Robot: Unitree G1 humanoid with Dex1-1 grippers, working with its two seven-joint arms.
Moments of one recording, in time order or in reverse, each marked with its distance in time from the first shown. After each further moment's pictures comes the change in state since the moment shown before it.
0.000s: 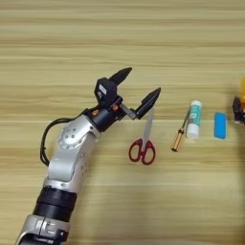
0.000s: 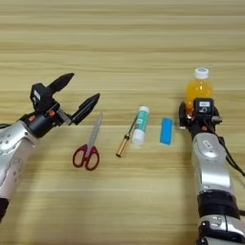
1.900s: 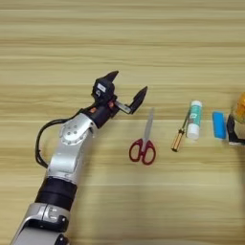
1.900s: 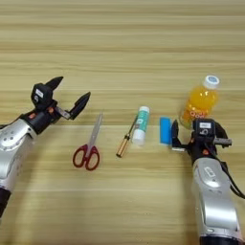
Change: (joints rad) left arm -0.088 0.014 0.039 0.242 0.166 -0.070 0.155; right arm 0.333 0.075 0.038 -0.507 0.019 0.216 -0.019
